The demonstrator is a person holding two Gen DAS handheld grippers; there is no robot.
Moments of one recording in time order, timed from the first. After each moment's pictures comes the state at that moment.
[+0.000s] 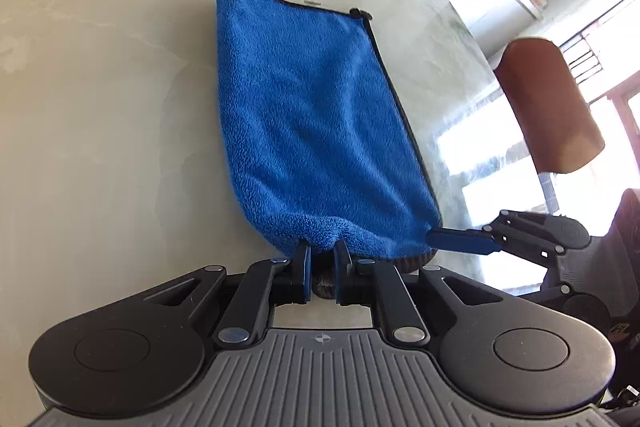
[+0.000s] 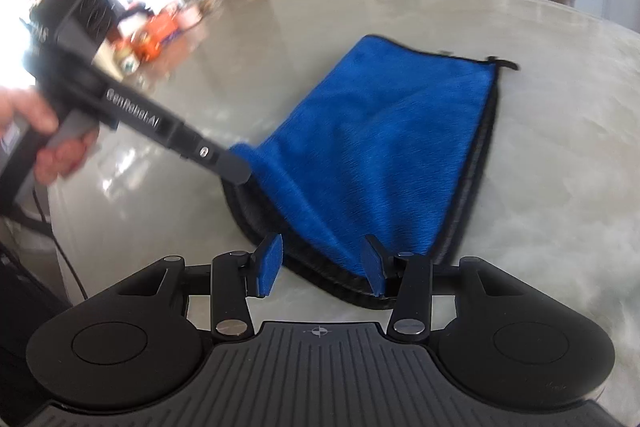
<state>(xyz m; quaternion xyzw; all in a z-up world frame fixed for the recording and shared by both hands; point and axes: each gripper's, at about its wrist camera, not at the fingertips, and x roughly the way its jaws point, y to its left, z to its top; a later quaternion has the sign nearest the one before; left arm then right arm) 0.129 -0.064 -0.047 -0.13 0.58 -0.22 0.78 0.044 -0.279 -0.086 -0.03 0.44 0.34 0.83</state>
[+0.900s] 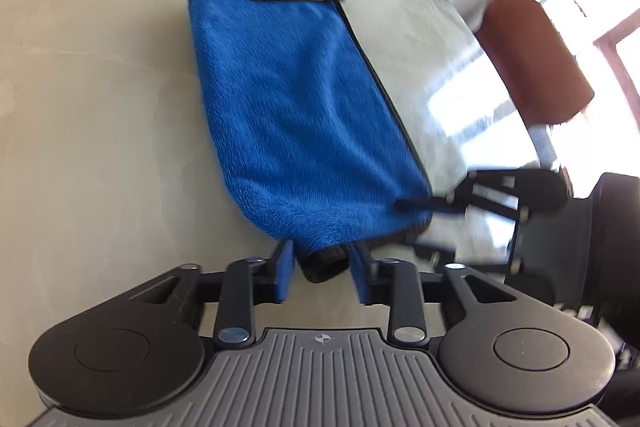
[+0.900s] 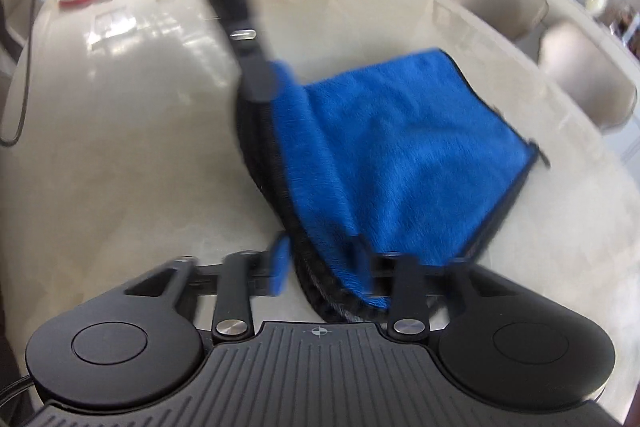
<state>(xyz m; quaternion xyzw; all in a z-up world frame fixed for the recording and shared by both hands) 0.127 -0.073 -0.023 -0.01 0.59 -0.28 0.75 0.034 -0.237 -0.105 -0.27 0.38 0.35 0.81</state>
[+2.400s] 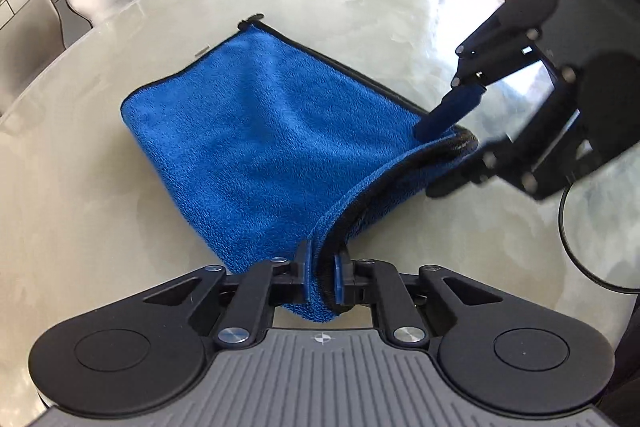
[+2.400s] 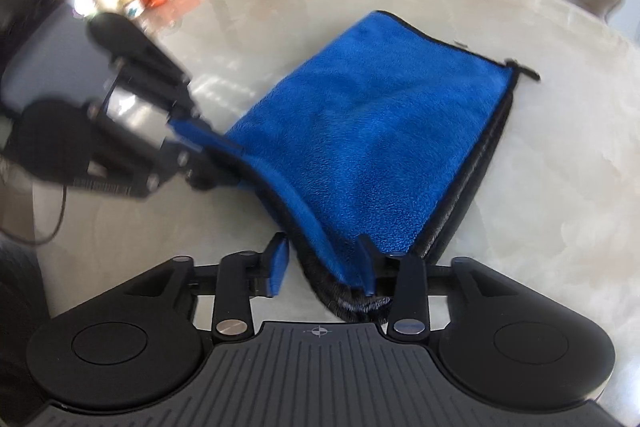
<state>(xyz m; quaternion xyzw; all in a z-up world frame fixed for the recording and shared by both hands) 0.111 -0.141 -0.044 0.21 0.48 -0.31 0.79 0.078 -0.273 -0.093 -0.14 0.44 0.37 0.81</state>
